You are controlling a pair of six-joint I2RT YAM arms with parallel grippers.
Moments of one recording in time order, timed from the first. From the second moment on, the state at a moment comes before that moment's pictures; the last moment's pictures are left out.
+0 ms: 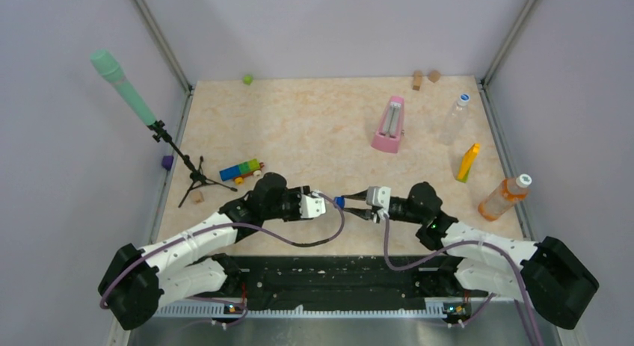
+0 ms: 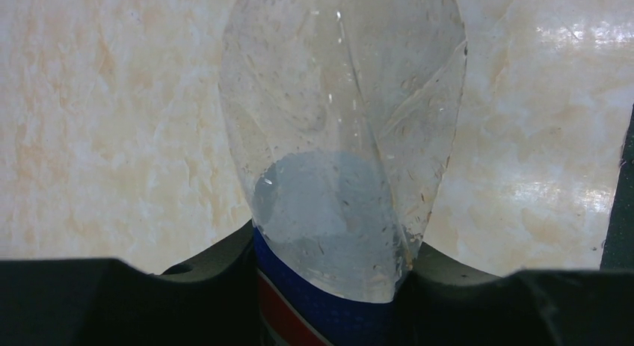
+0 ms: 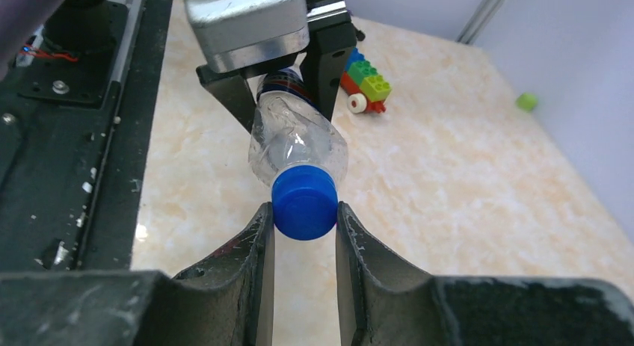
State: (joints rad) left arm -0.75 1.02 0.52 -0.13 0.26 0.74; right arm 0.76 1.02 0.29 0.70 -0.61 -0.33
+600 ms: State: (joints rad) left arm -0.77 1.00 0.54 -0.04 0.27 0.74; right arm 0.77 0.92 0.19 0.87 -0.27 0.30
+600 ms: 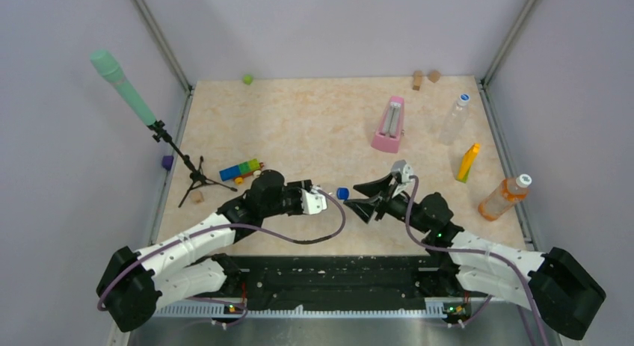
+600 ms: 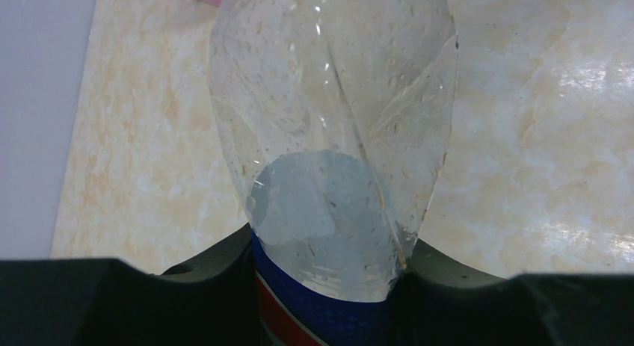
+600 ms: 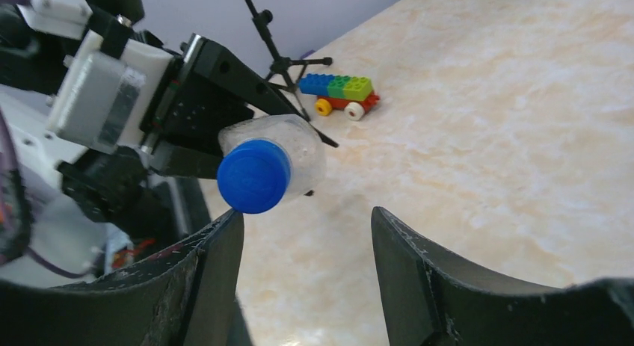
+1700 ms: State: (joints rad) left arm -0.76 1.02 0.54 -0.08 0.24 0.74; right arm 0.77 1.03 0.30 0.75 -0.24 0.88
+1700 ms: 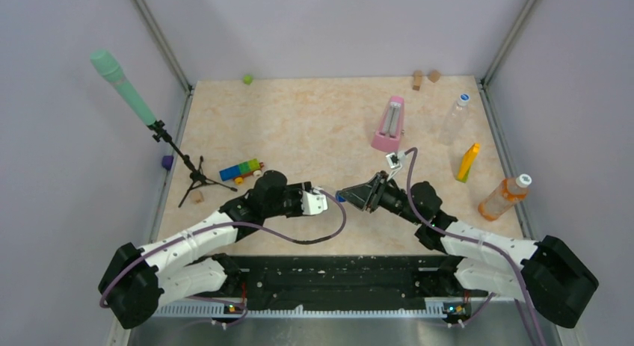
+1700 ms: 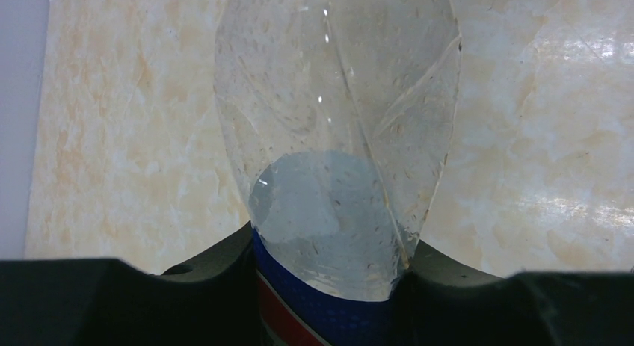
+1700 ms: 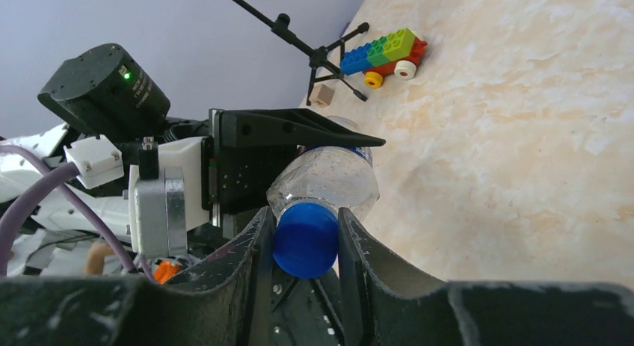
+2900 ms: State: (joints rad) left arm -0.77 1.04 0.54 -0.08 0.25 0.74; right arm 0.78 0.97 0.28 0.71 -0.31 0.62
